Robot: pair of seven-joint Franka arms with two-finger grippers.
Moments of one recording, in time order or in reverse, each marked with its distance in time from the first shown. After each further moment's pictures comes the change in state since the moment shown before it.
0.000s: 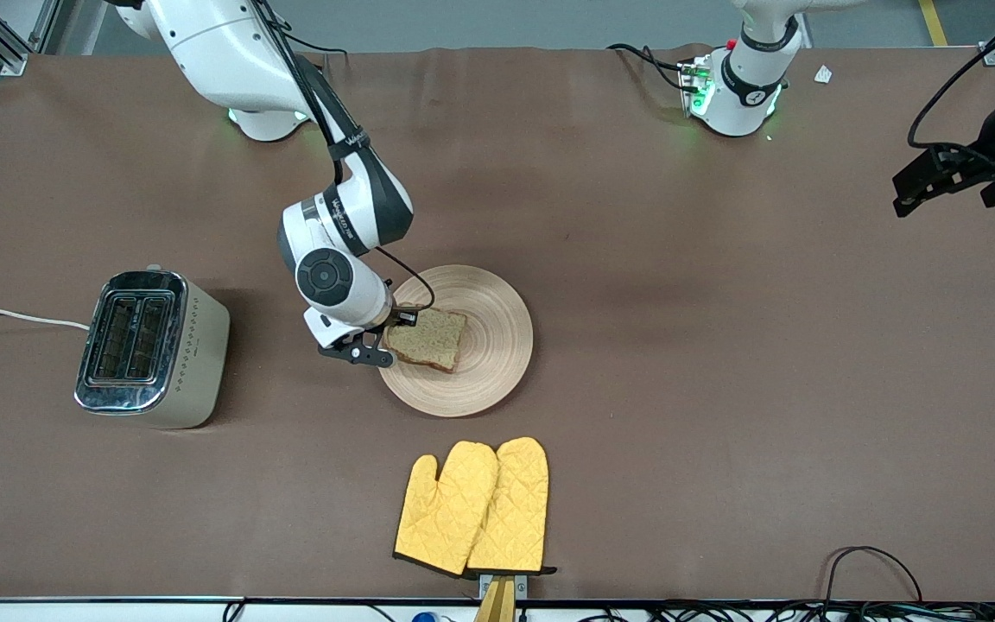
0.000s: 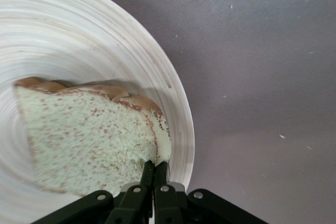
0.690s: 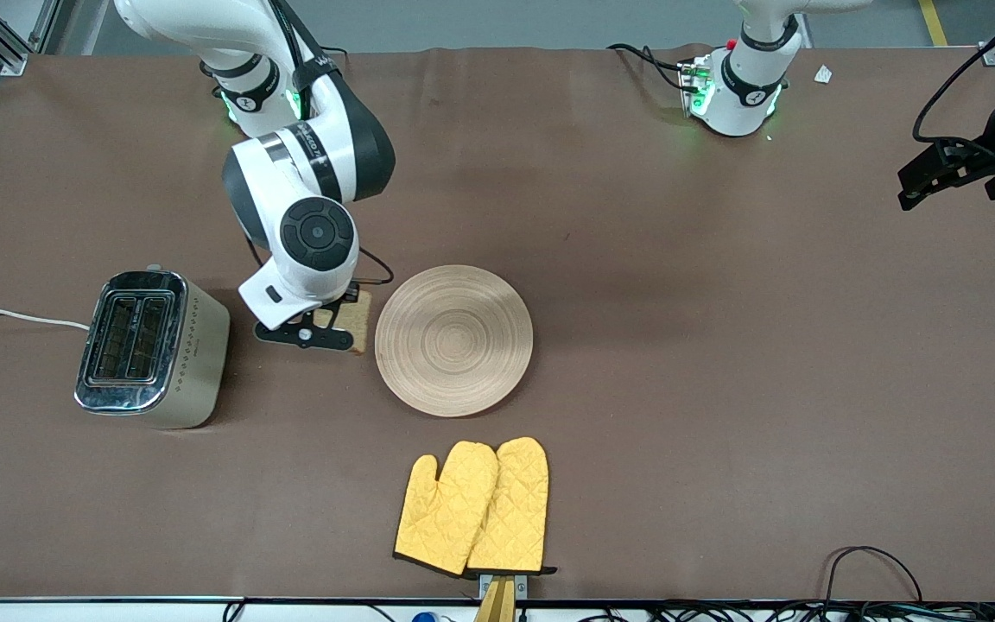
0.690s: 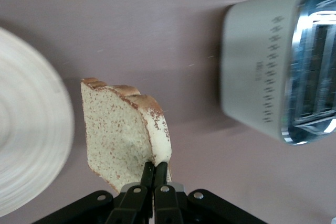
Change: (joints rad) left arm -0.030 0.000 0.044 -0.016 -0.001 -0.009 0.010; right arm -0.008 -0.105 -0.016 0.238 -0.407 -0.507 0.001
